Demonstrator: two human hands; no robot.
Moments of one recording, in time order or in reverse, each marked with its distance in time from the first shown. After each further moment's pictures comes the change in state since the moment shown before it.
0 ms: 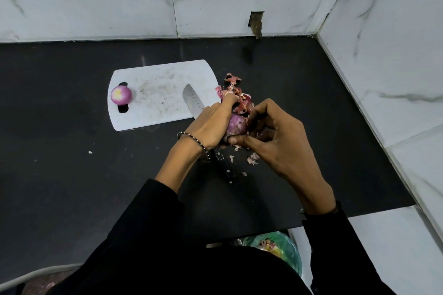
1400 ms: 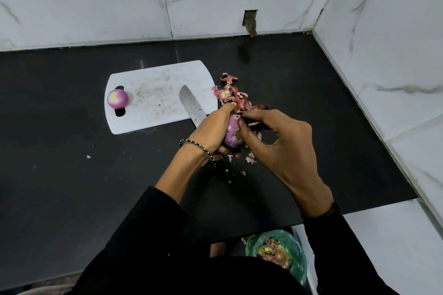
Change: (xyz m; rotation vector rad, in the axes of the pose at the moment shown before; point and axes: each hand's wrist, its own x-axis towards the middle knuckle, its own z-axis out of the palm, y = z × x) left_hand -0.009 0.008 0.018 -0.430 -0.095 -0.337; right_hand -0.012 0.004 0.000 -0.253 0.201 -0.238
